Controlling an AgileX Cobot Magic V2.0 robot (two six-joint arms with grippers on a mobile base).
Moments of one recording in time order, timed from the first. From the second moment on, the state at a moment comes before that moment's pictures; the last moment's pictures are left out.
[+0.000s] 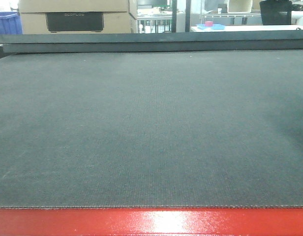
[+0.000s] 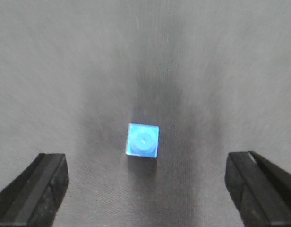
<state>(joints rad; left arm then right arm) -0.10 0.59 -0.89 -0.07 0.68 0.07 0.09 1.29 -1.12 0.00 0.99 0.01</state>
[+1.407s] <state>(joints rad) -0.08 0.99 -1.21 0.04 1.15 0.07 0.12 1.51 -1.05 0.02 0.84 0.05</state>
